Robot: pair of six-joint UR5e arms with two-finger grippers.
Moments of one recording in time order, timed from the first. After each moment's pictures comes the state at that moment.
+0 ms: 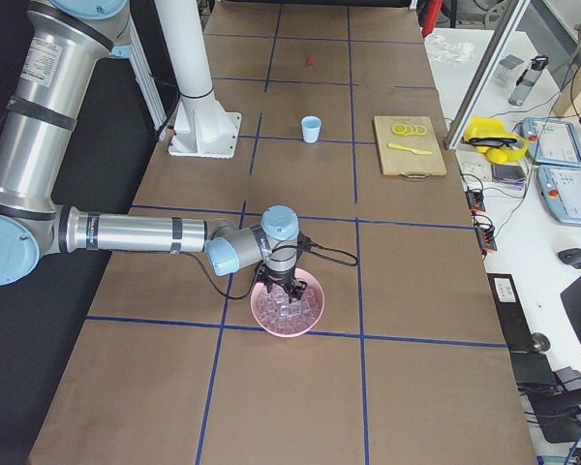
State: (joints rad) left arm -1.60 -1.42 -1.67 -1.60 -2.38 0.19; right arm 1.15 -1.92 1.81 -1.15 2.19 -0.64
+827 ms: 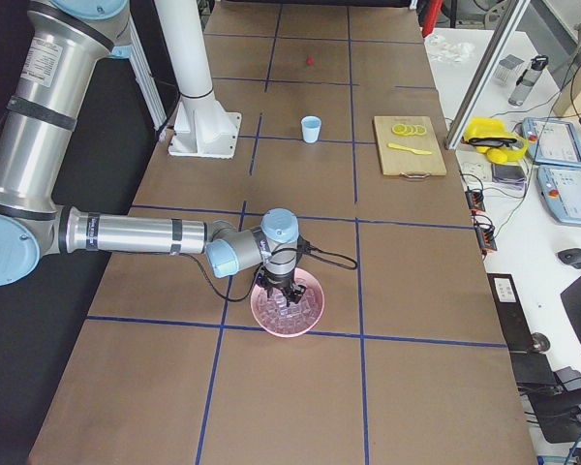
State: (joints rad) left arm -1.60 -1.42 -1.67 -1.60 -2.38 0.19; right arm 1.15 -1.92 1.80 -1.16 2.19 -0.64
